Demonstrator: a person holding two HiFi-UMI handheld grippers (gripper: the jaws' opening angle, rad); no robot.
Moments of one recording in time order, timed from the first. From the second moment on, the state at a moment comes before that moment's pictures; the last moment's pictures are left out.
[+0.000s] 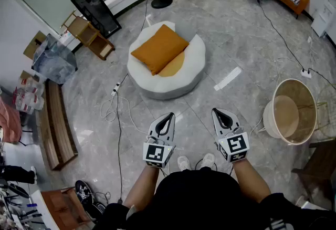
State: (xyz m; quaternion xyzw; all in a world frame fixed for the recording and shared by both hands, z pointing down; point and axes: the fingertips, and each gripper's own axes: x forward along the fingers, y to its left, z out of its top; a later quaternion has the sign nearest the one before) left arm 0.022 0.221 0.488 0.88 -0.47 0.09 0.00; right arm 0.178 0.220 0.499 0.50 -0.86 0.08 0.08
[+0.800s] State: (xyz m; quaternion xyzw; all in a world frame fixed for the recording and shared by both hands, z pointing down) left arm -0.072 0.217 0.485 0.87 -0.48 0.06 0.04; right arm 0.110 0.208 0.477 0.54 -0.84 0.03 0.09
